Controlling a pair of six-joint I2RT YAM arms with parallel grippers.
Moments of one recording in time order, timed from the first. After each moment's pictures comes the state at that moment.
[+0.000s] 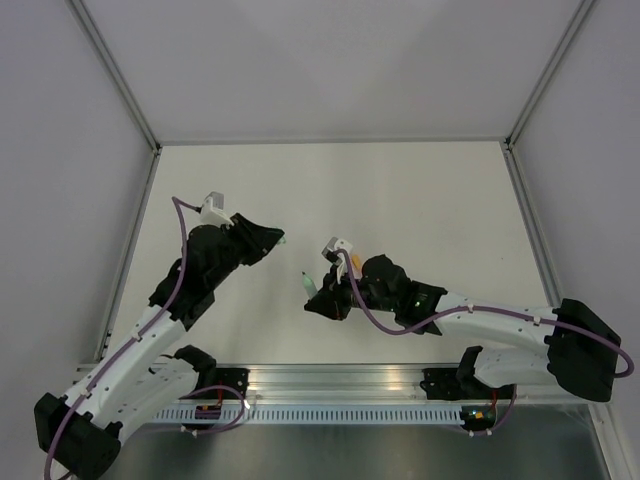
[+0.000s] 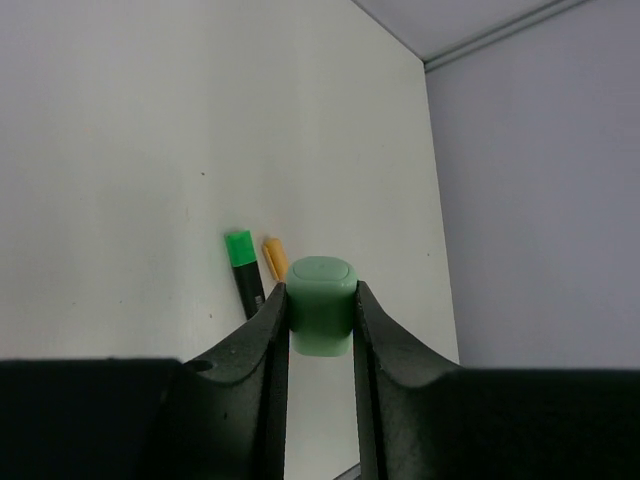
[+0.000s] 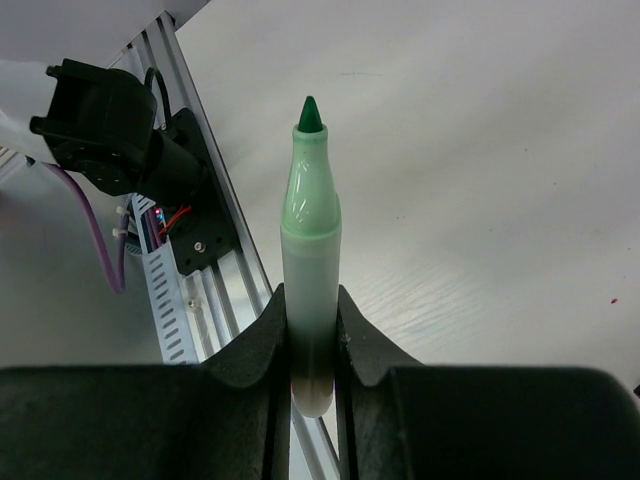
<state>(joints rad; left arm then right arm) -0.48 0.80 0.67 -0.15 -0.01 -0.92 1.05 1.22 0.64 0.25 -0.25 0.39</state>
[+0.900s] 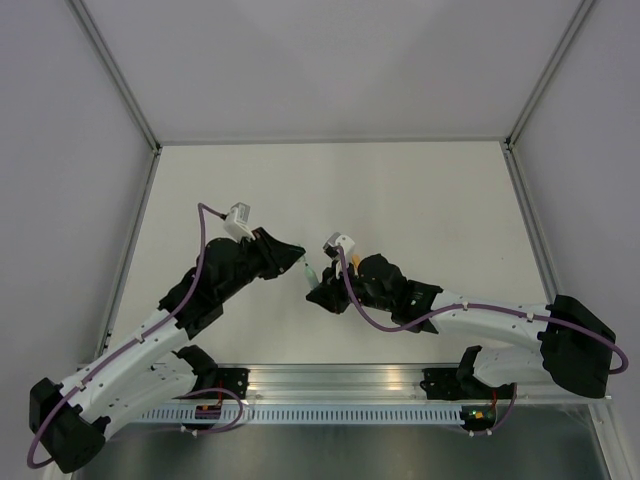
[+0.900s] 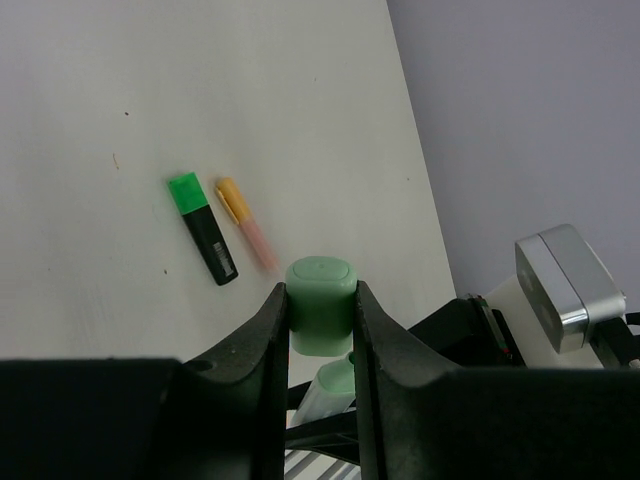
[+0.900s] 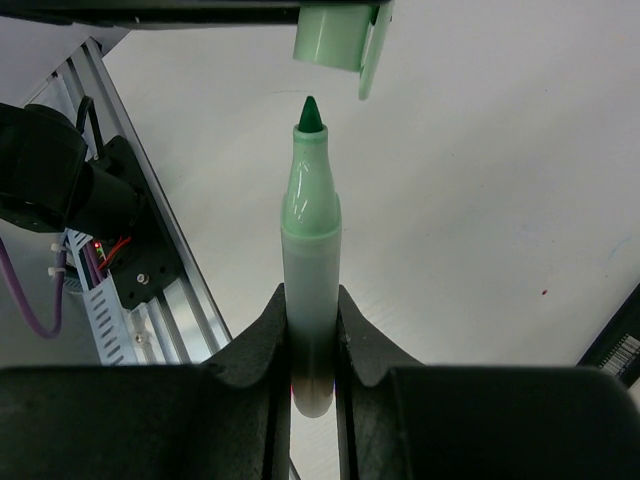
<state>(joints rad) -0.68 0.80 0.63 -0.07 0.00 -0.88 1.05 1.26 0.66 0.26 -0.10 0.37</state>
